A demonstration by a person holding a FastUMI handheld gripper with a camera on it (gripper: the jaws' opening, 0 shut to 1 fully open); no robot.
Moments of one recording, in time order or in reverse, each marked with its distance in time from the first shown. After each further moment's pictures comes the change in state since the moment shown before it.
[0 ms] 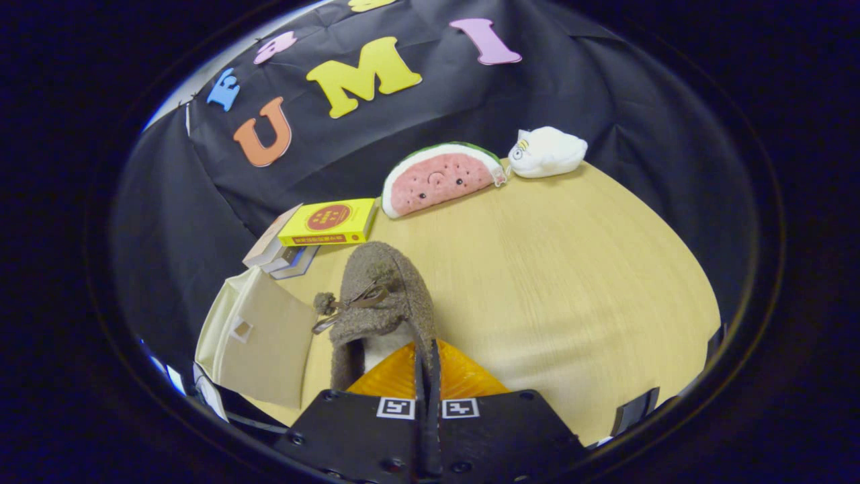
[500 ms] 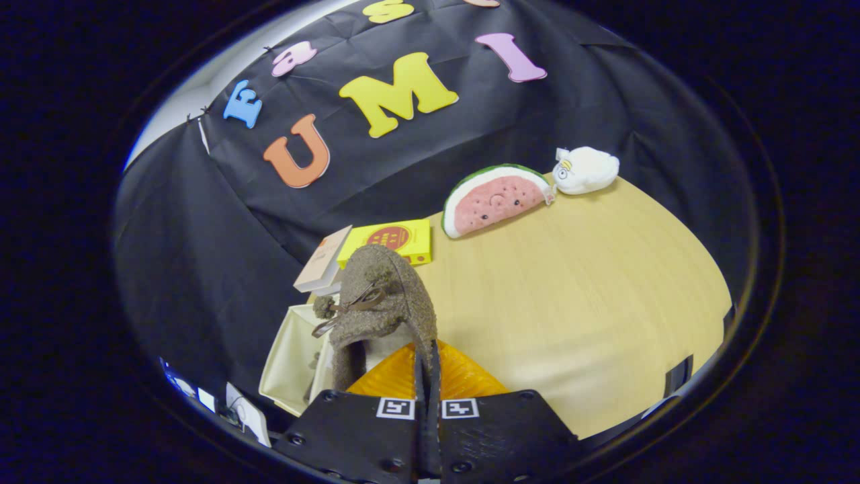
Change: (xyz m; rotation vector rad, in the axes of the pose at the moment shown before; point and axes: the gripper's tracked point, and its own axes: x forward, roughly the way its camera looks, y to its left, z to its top) arm -0.047 0.144 0.024 0.062 -0.056 0.114
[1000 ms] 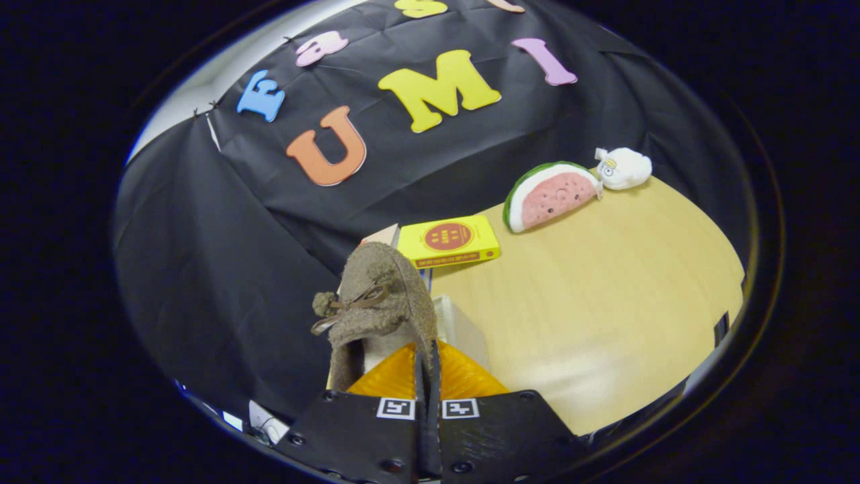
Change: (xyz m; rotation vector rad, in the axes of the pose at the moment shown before) arm 0.035 0.165 -0.034 0.025 -0.006 -0.007
